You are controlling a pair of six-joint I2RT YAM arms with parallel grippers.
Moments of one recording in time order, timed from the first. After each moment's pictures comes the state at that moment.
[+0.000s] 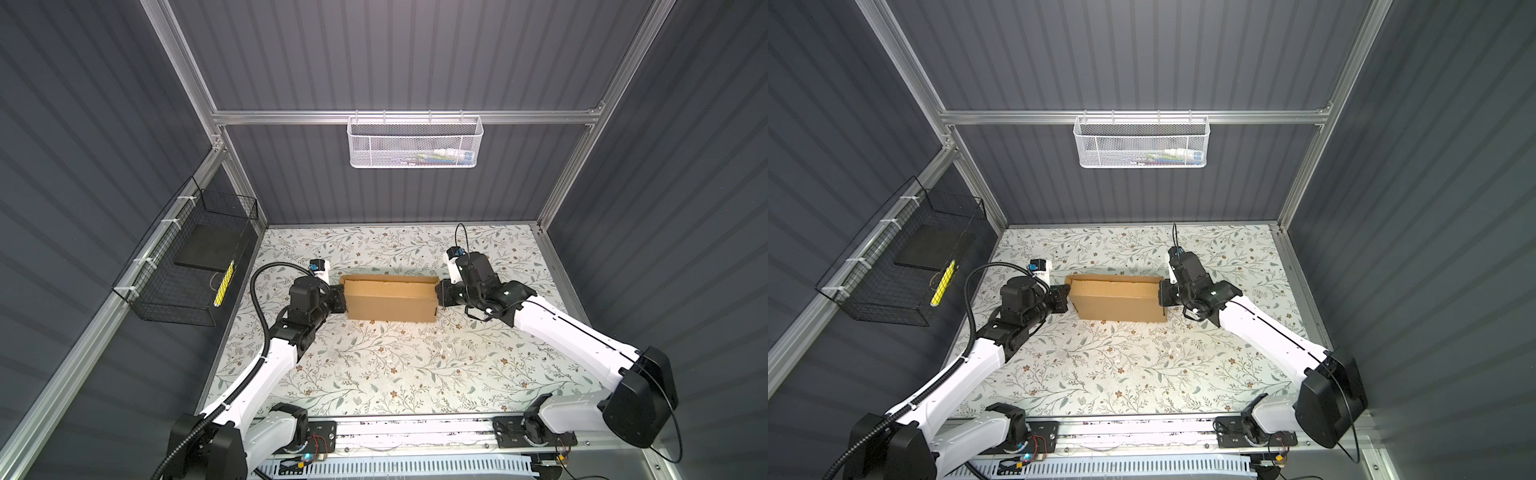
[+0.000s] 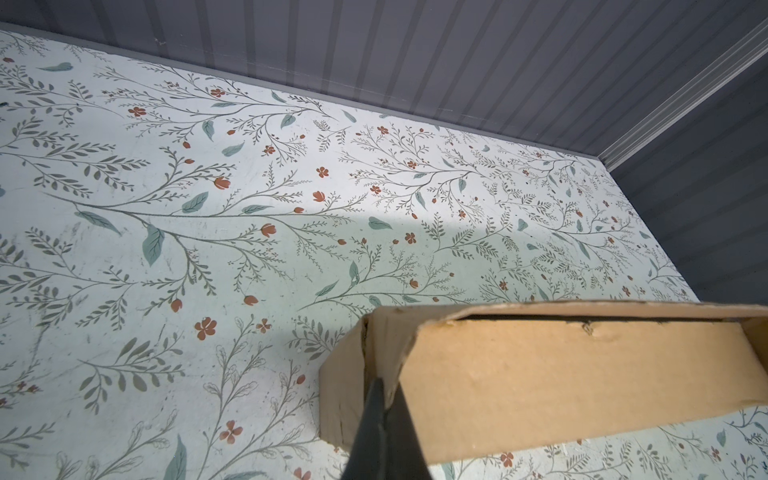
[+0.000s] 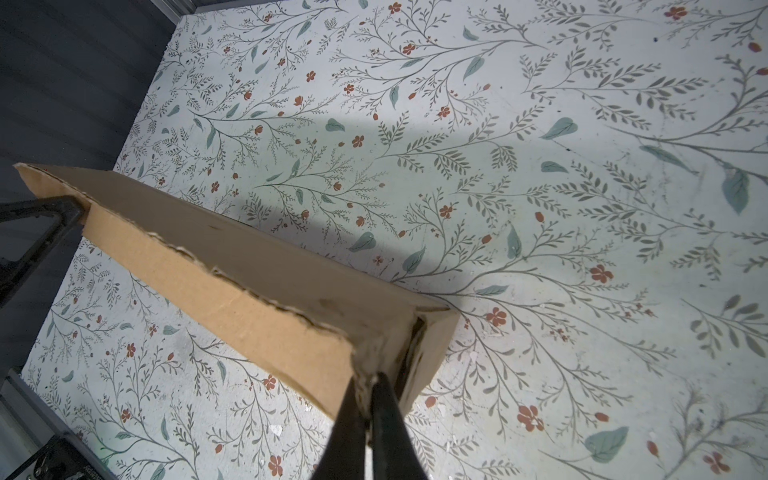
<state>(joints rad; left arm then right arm) -0.30 1.07 0.64 -0.06 0.11 -0.32 0.63 1.36 1.08 -0.47 -0.02 0.44</state>
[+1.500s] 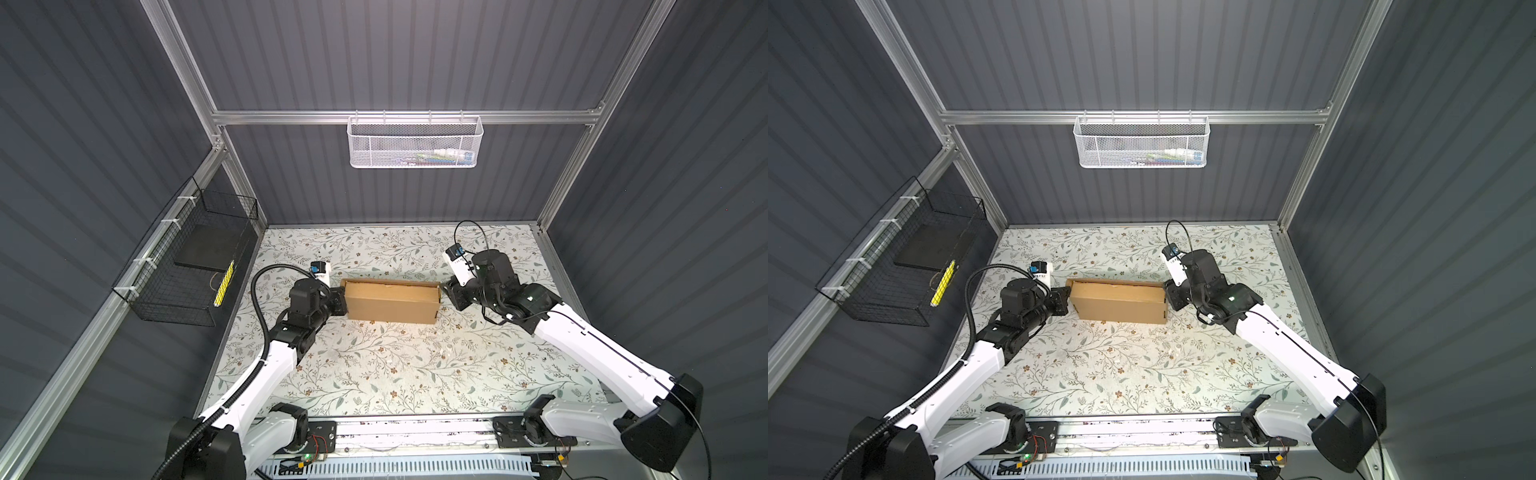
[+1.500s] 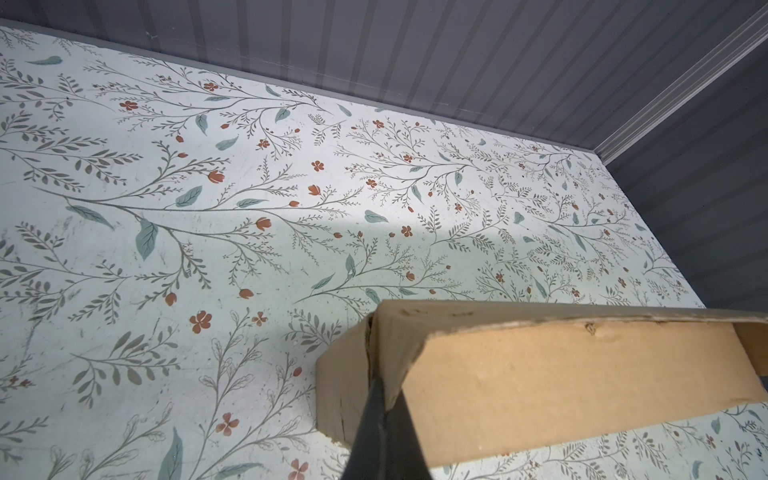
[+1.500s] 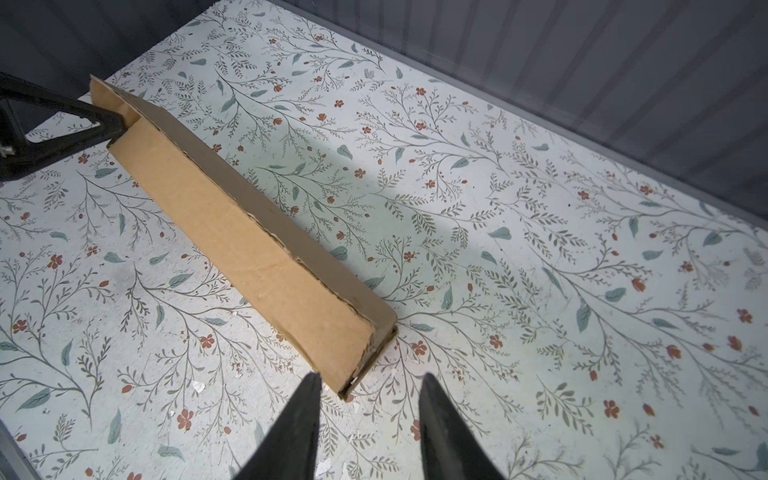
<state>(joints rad) -0.31 1.05 0.63 -0.06 0.12 -0.32 0.63 1.22 1.13 -0.56 0.01 -0.03</state>
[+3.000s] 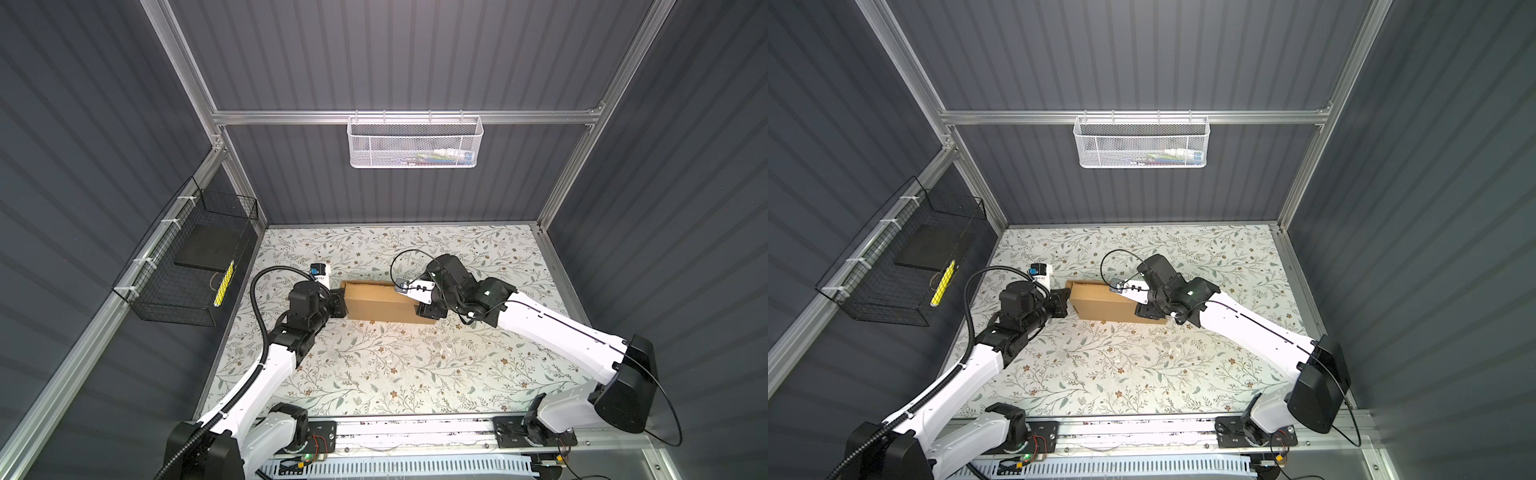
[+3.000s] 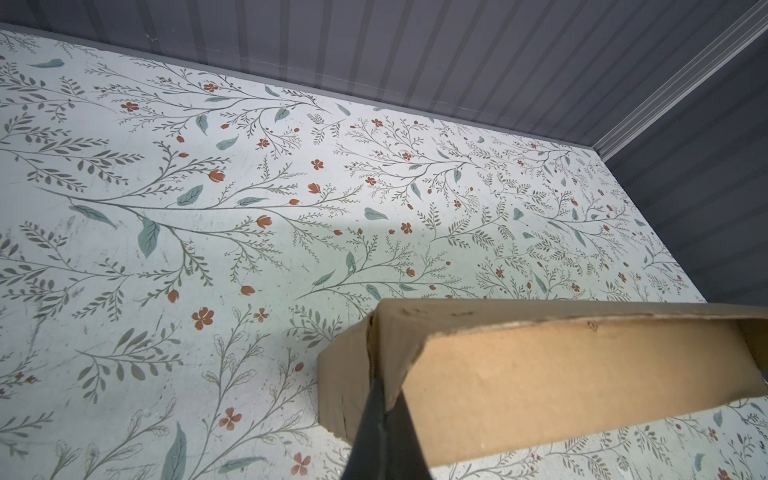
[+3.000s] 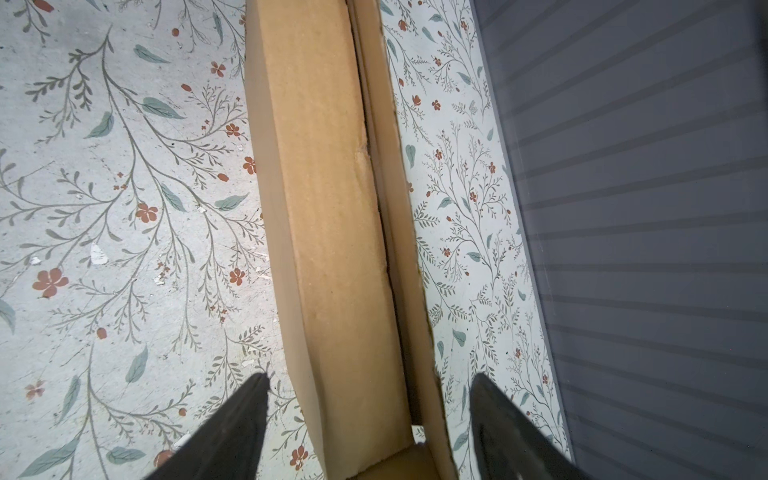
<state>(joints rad) -0.31 1.03 0.61 -0.06 0.12 -0.31 0.84 1.46 1.27 -0.61 0.14 -0.71</state>
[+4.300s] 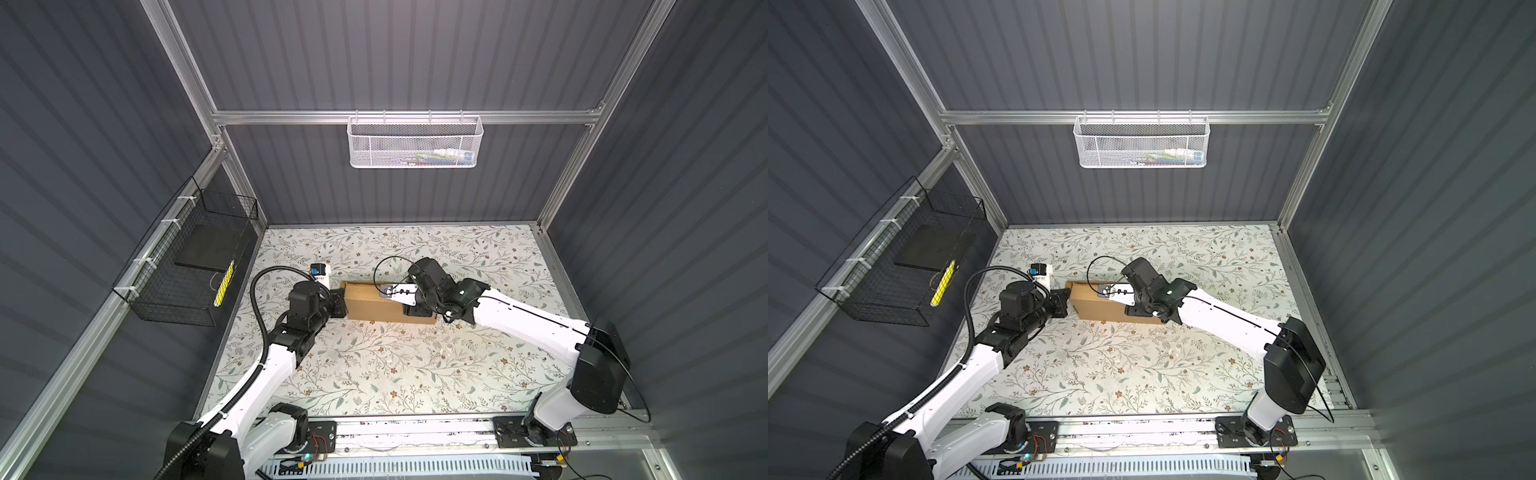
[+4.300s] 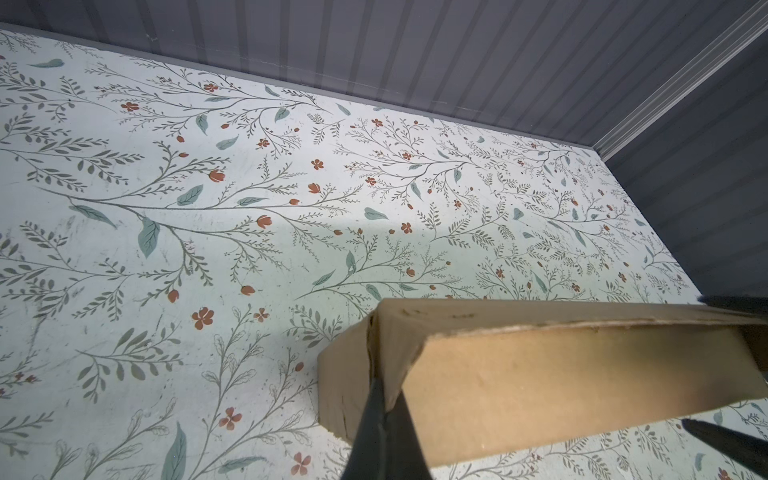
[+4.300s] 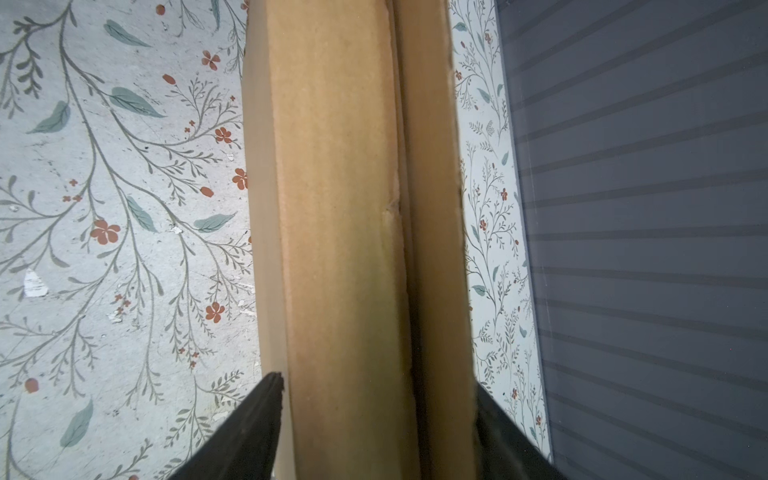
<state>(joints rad) -0.31 1.03 0.61 -0.06 0.12 -0.31 0.87 1.60 1.29 -0.49 0.16 -0.76</state>
